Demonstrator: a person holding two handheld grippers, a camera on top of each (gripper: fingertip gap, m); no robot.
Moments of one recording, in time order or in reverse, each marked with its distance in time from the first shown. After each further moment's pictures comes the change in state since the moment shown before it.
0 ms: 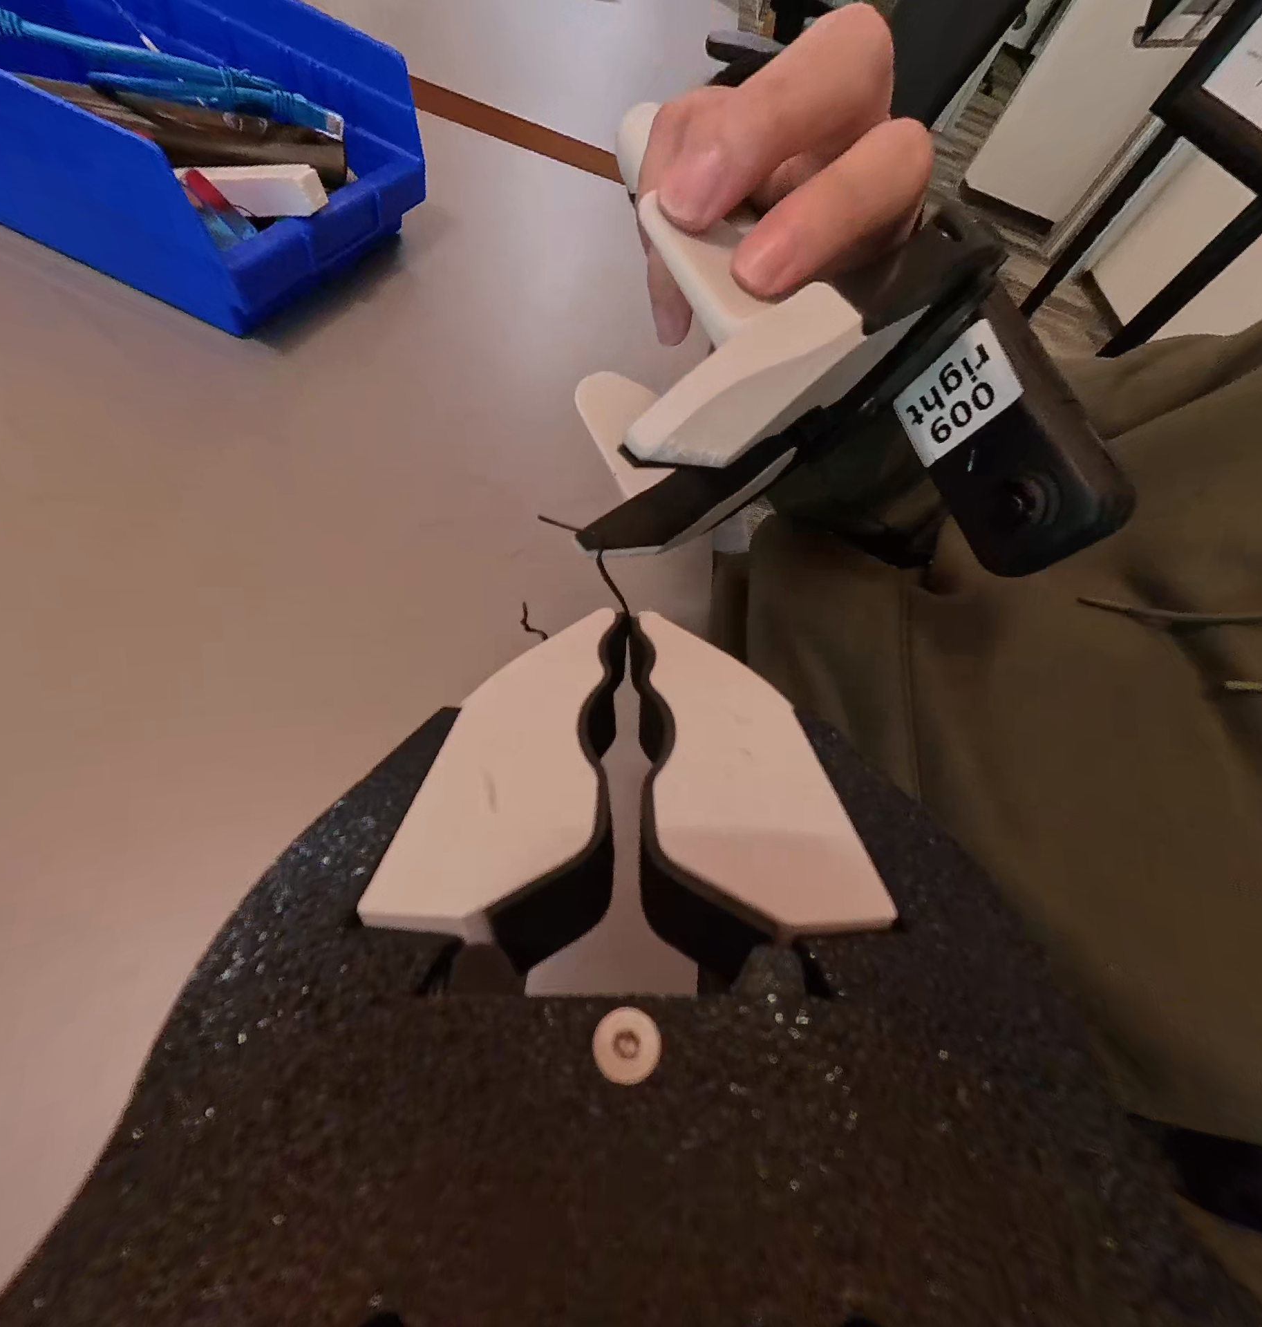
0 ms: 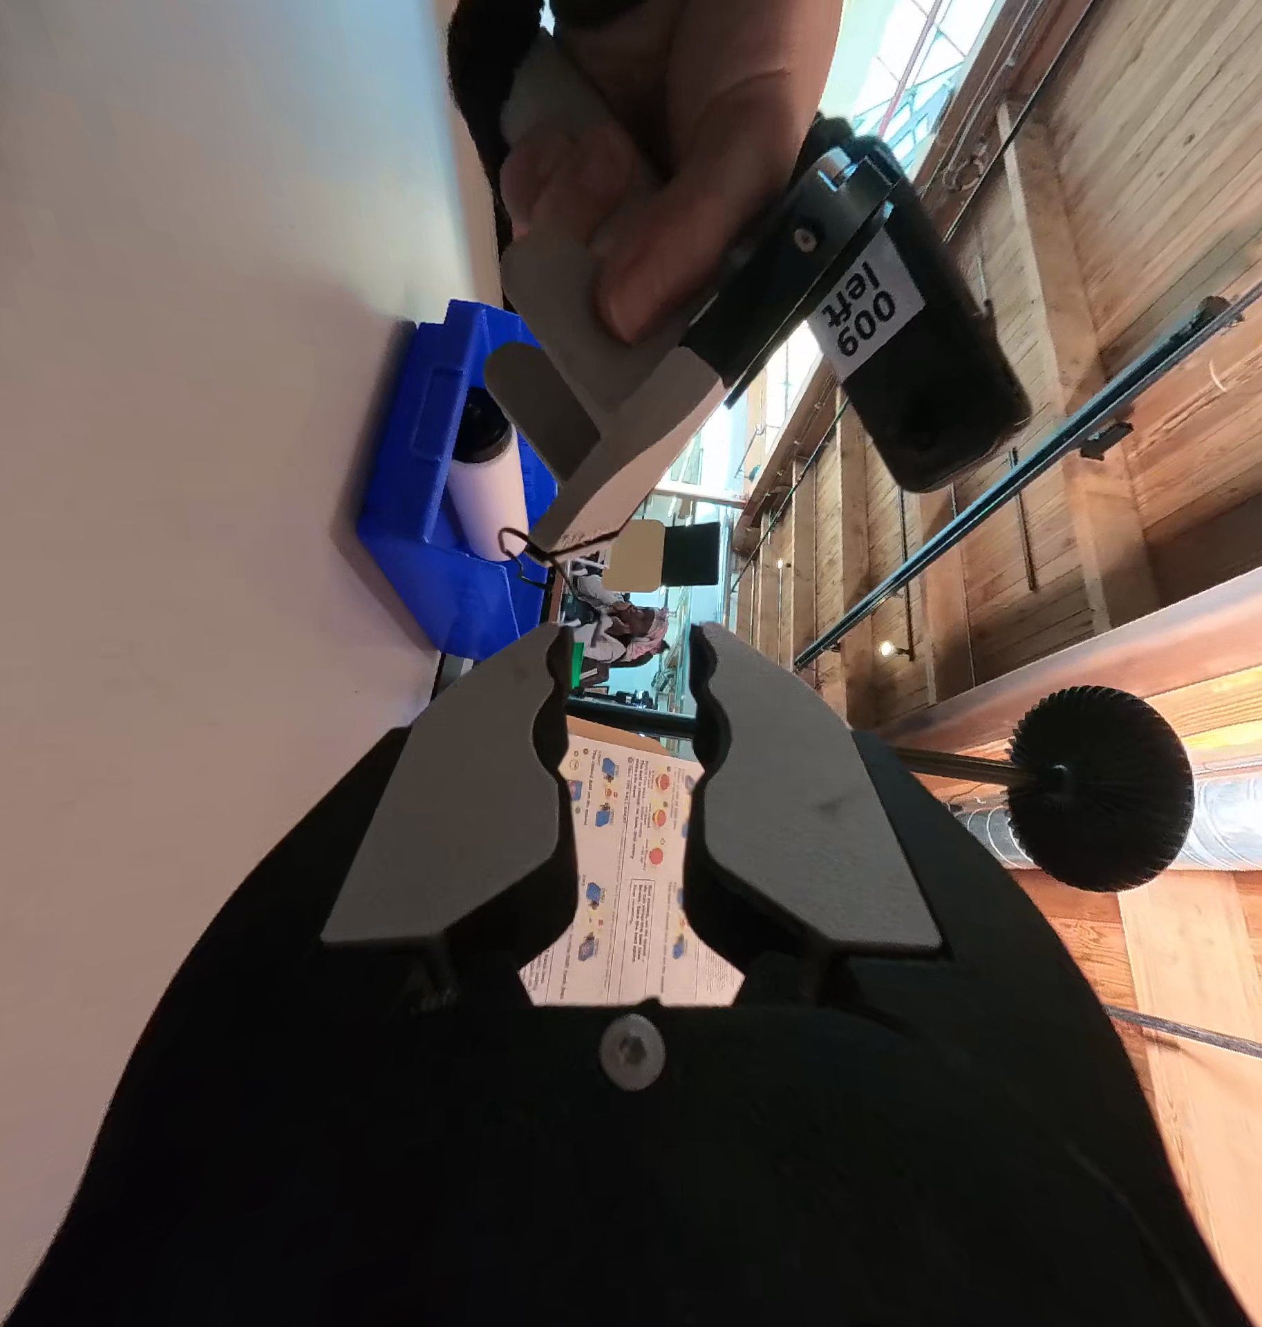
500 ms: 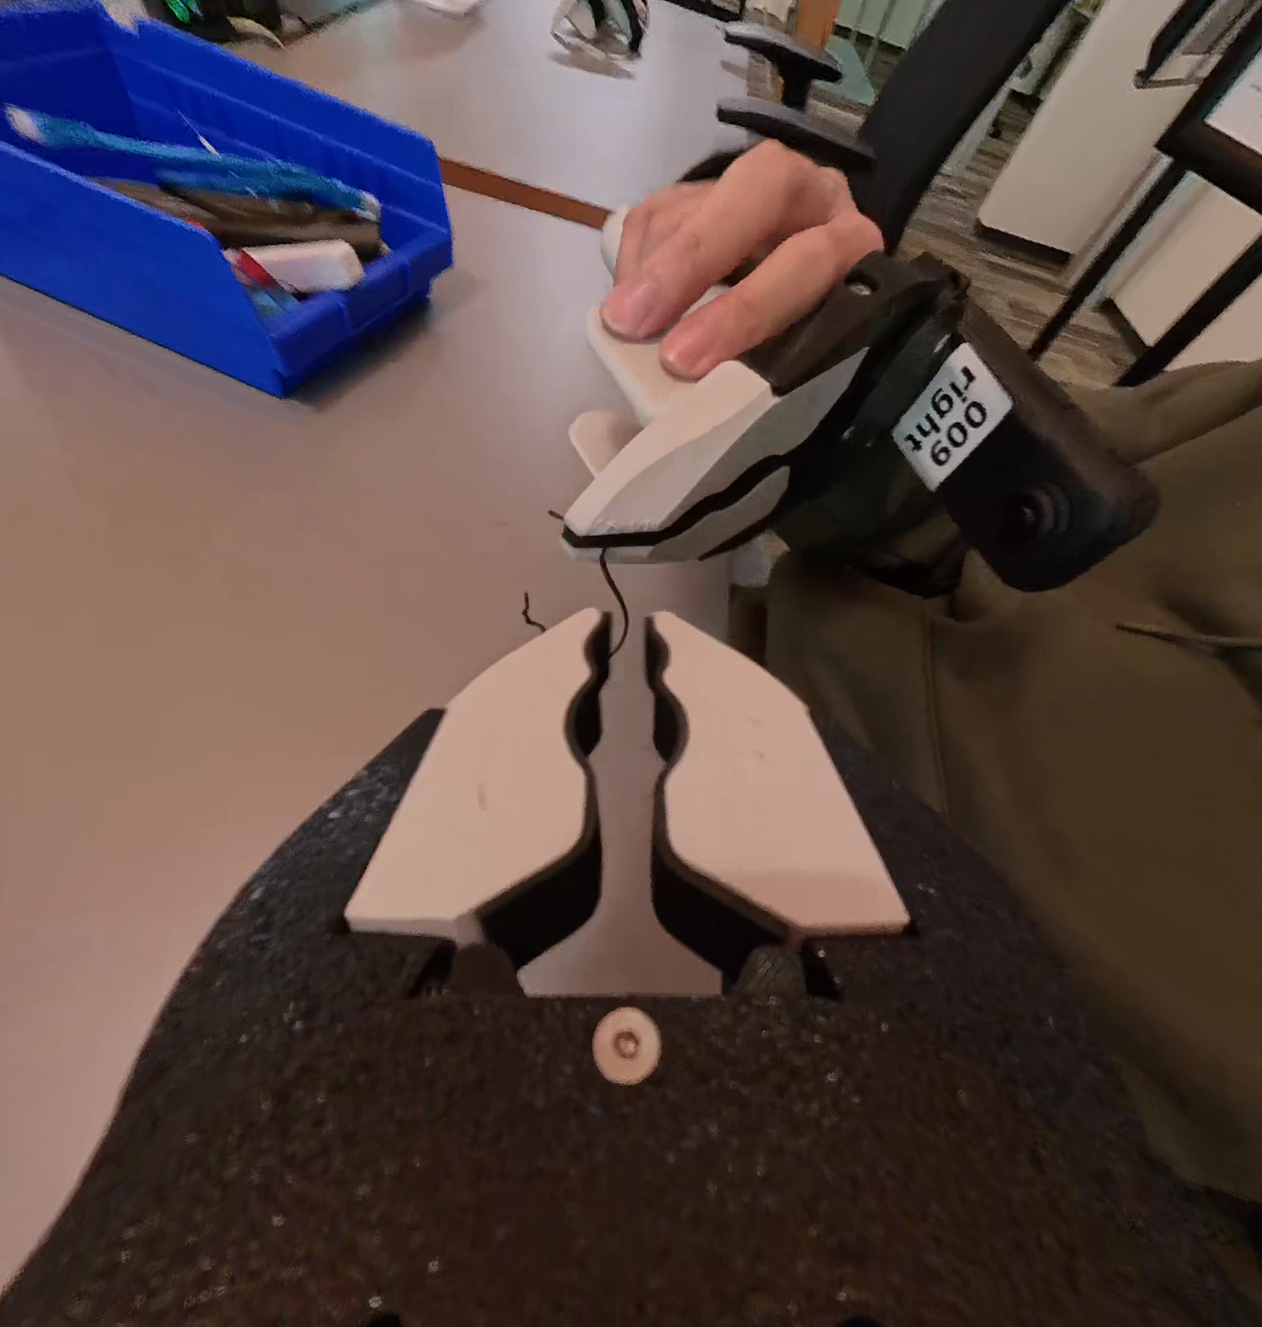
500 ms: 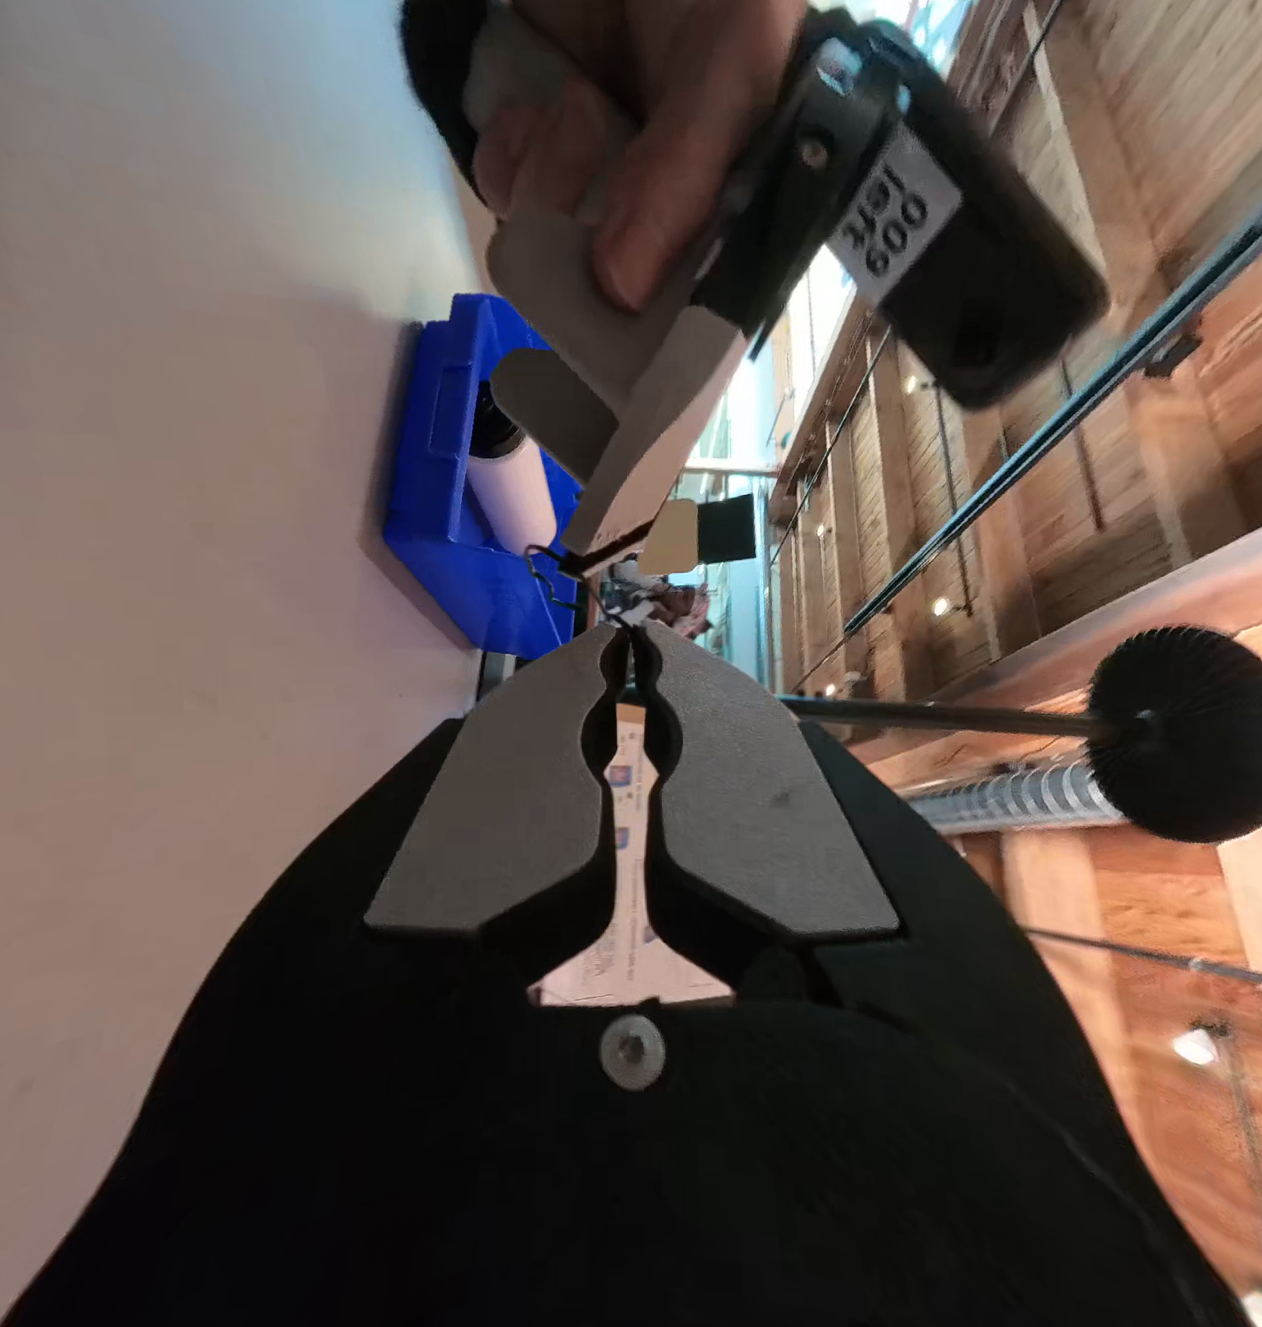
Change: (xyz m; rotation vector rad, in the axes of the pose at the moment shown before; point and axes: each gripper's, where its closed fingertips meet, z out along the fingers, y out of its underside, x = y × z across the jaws) left arm 0.000 -0.009 0.001 0.061 -0.036 0.040; right arm -0.004 0.010 0.002 -0.029 -0.020 0.121
